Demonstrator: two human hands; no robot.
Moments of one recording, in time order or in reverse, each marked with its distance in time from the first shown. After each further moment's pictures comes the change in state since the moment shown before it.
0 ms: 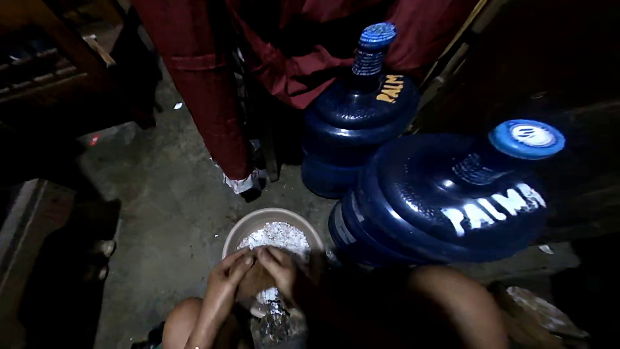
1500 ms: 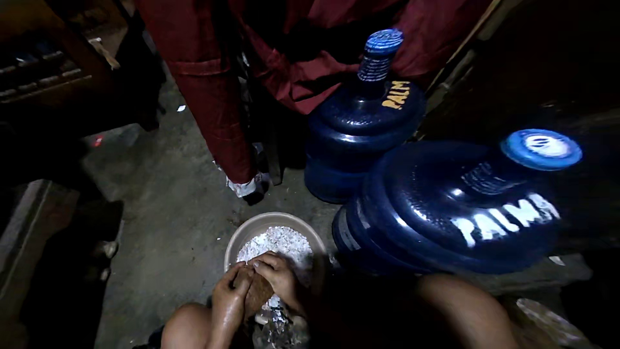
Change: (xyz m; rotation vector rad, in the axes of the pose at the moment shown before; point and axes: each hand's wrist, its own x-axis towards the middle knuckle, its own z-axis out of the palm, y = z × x) left_hand -0.006 -0.022 0.012 0.048 0.190 -0.051; right_hand 0.021 0.019 0.009 -0.120 -0.067 -0.085
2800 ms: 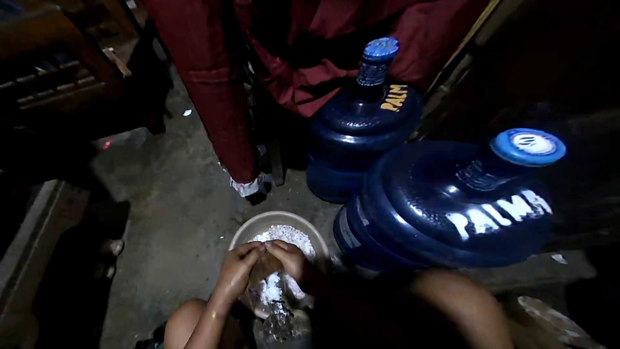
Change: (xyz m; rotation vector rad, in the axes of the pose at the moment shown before) left_hand 0.028 0.036 -0.002 0.077 -0.240 0.029; right_hand -0.003 -0.024 -0.025 0.054 -0.006 0.207
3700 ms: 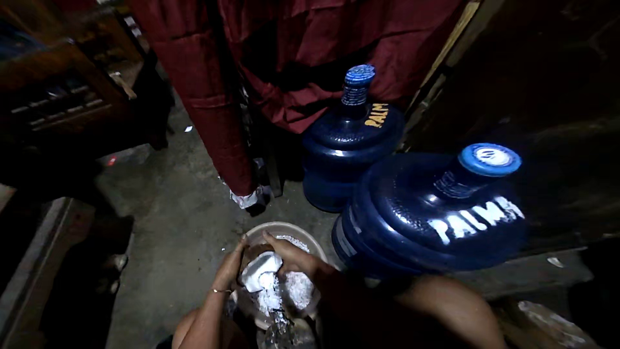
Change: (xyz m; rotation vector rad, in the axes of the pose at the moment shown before) left_hand 0.047 -0.012 -0.007 -0.211 0.014 -0.233; right_hand 0.058 -0.010 -0.018 0.025 -0.140 0.362
